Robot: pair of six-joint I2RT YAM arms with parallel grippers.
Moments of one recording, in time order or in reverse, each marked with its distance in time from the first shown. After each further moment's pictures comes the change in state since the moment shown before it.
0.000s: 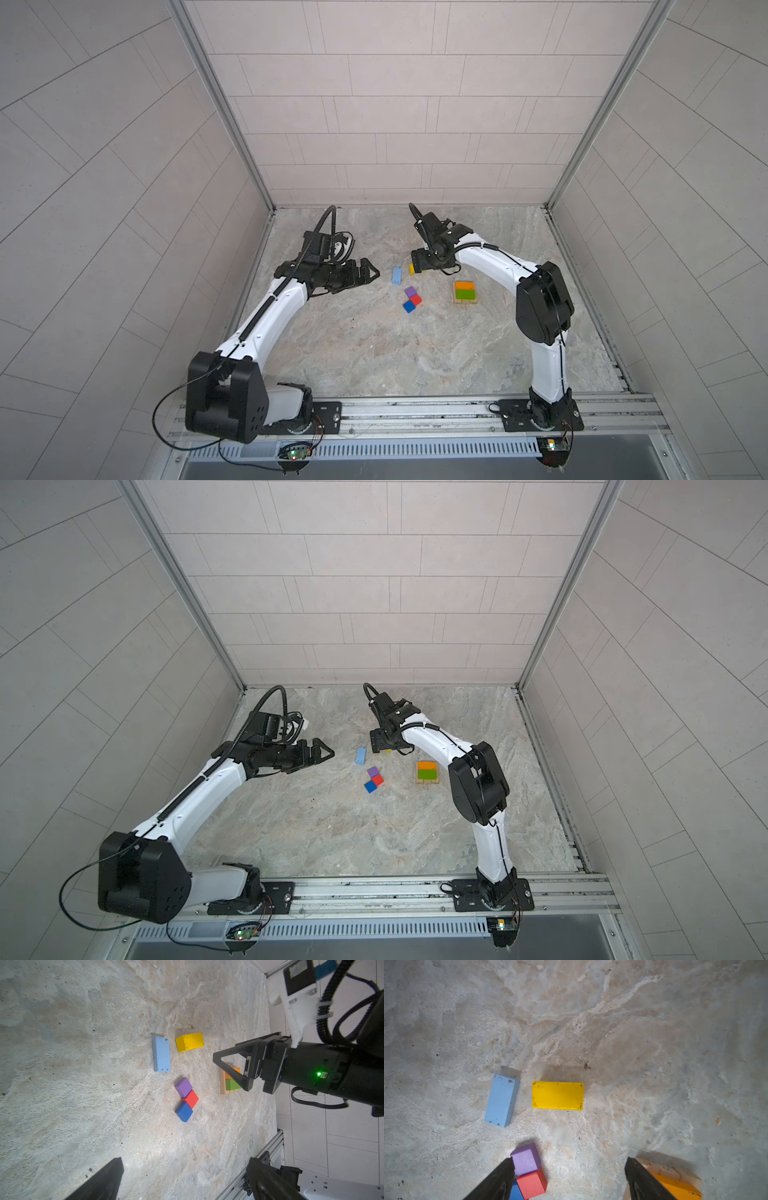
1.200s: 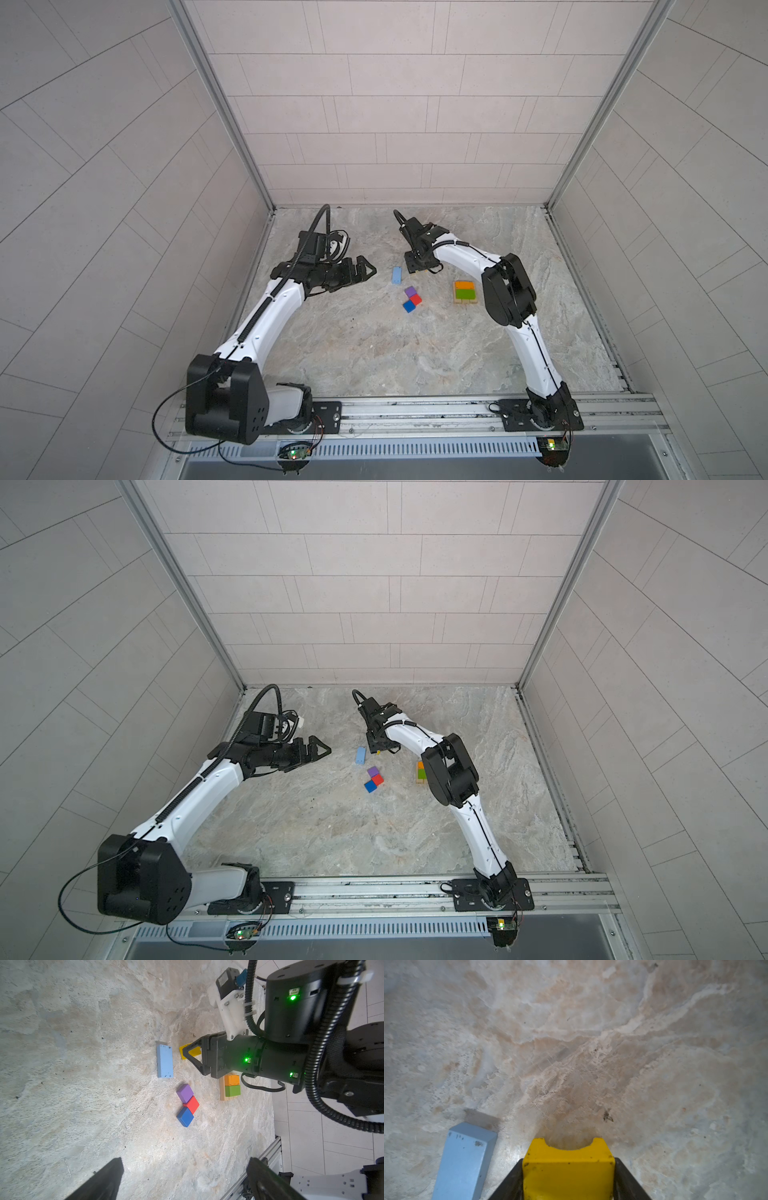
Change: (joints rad) left arm 0.032 -0.007 -0.009 0.023 0.010 -0.011; right arm 0.009 0.276 0.209 -0.002 0.065 -0.073
